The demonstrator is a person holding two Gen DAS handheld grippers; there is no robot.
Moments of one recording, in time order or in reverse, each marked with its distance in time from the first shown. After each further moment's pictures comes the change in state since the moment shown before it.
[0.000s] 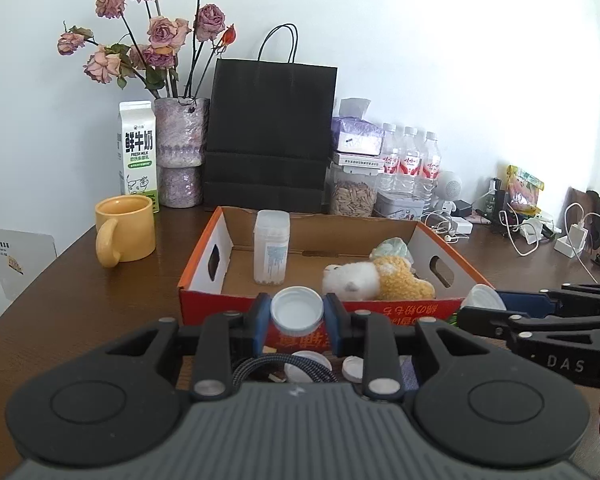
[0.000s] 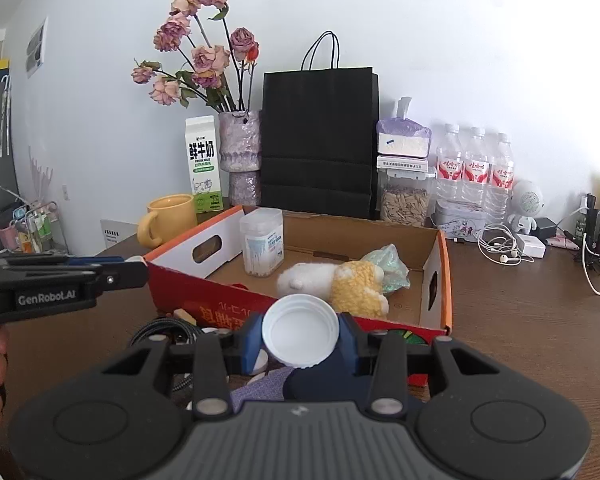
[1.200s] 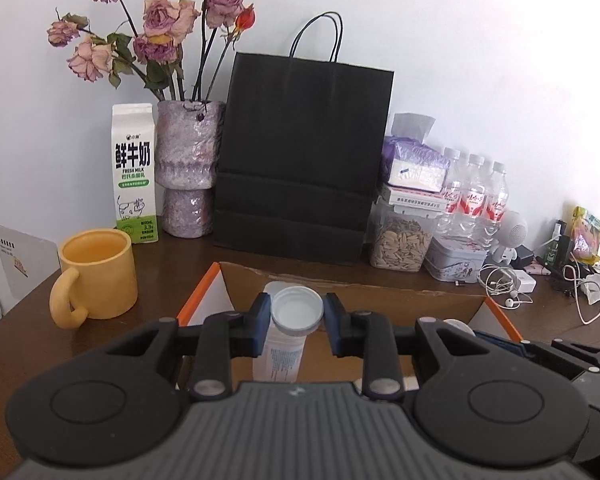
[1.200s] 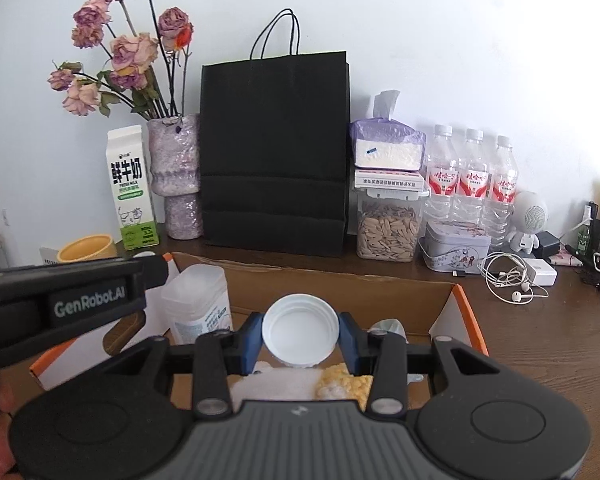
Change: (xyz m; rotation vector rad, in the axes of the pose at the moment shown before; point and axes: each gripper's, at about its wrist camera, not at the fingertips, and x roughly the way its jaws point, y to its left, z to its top) left arm 0.141 0.003 0.070 -0.089 0.001 0.123; right arm 0.151 -0.010 0.070 0.072 0.003 -0.146
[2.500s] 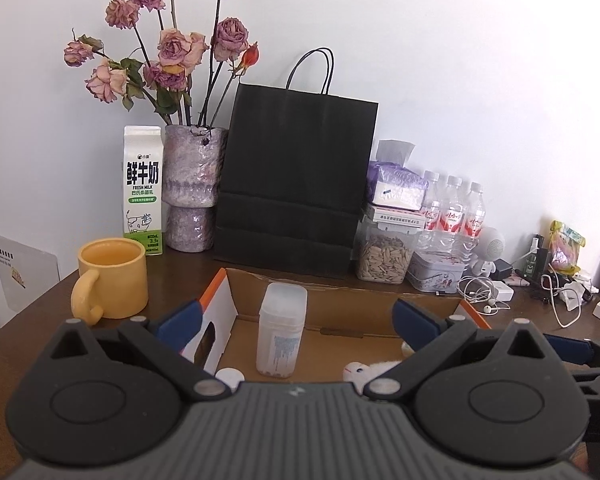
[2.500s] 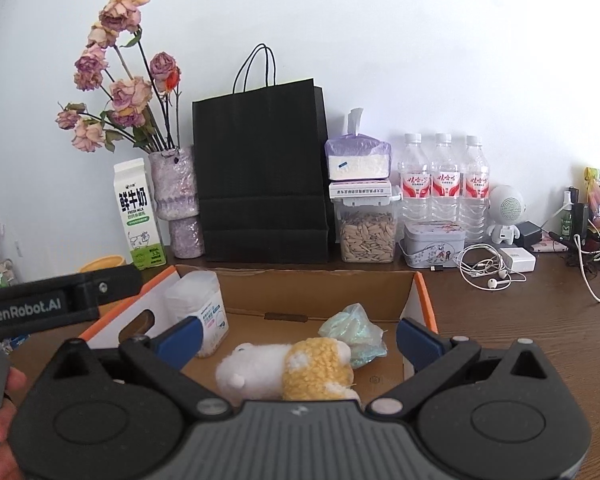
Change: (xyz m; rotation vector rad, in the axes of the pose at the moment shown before) left arm -0.061 0.008 -0.017 -0.001 -0.104 -0.046; right arm -0.064 -0.039 -0.025 0.065 -0.083 0.042
